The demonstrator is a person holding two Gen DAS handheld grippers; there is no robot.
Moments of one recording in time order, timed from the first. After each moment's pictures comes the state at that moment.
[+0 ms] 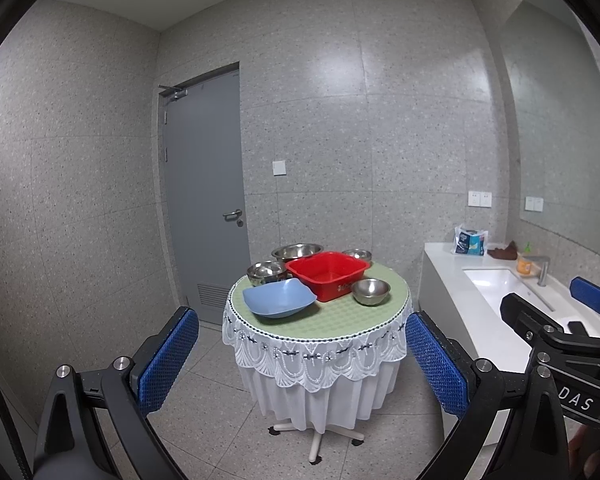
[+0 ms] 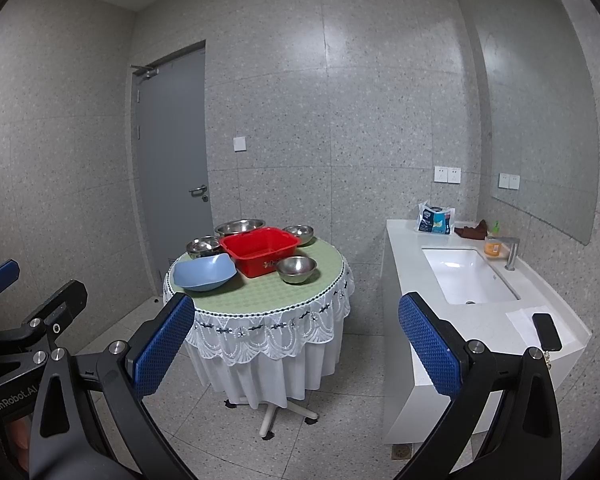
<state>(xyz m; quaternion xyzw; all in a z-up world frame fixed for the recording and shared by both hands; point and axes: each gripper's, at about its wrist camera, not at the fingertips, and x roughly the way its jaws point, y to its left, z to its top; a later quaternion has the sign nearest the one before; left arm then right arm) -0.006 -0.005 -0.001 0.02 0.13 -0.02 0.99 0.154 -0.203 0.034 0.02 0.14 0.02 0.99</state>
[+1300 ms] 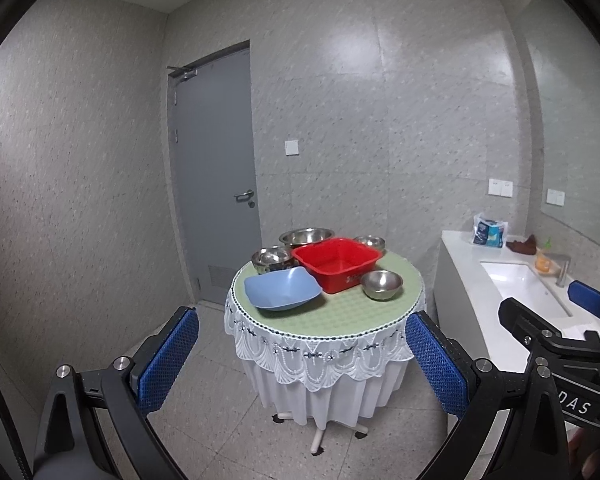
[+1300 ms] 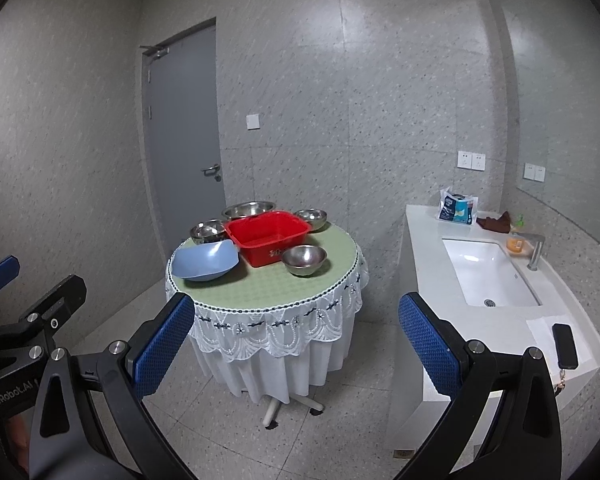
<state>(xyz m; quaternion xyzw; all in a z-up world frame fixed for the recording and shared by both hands) 0.064 -0.050 0.018 0.02 0.17 0.02 0.99 0.233 -0.223 0.029 0.02 0.19 0.06 0.98</state>
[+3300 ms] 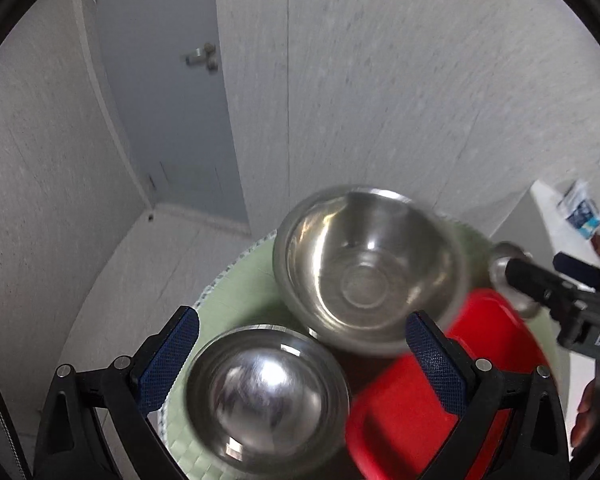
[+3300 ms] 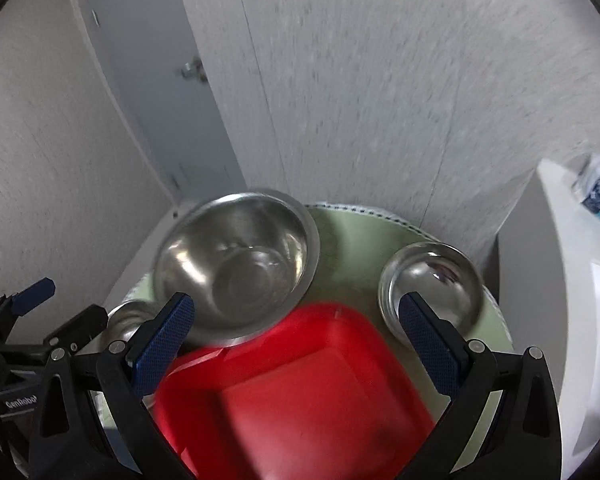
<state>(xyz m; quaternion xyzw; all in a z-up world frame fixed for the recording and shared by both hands) 1.029 0.114 -0.020 -0.01 0.47 -0.01 0.88 0.965 -0.083 -0.046 0.03 0.46 0.13 0.88</state>
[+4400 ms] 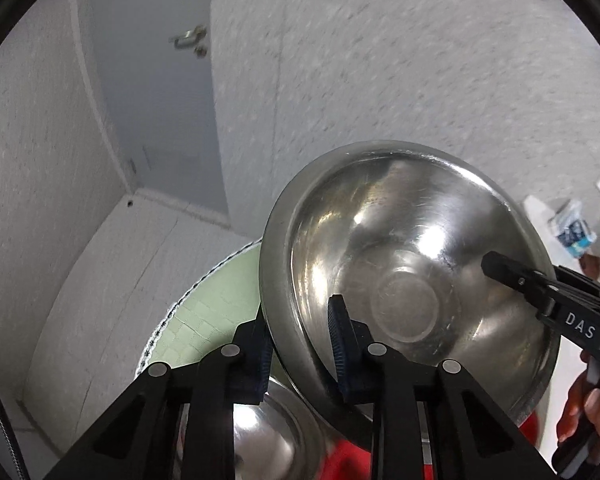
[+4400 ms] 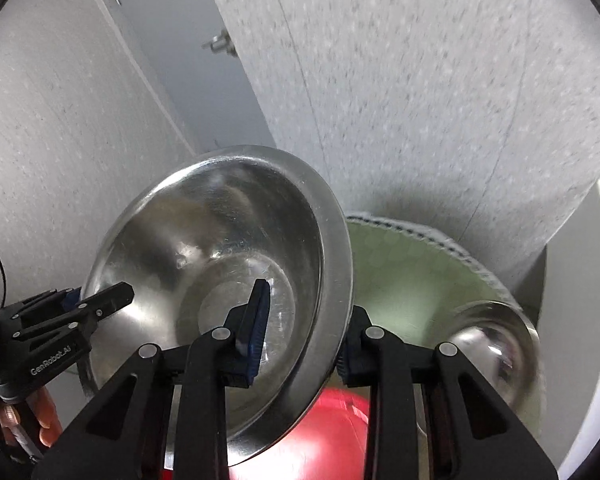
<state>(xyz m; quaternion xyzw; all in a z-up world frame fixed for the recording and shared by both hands) 1.151 0.109 -0.070 -0.05 0.46 -0.04 0.88 0.993 -0.072 -0.051 0.03 0.46 0.20 0.87</state>
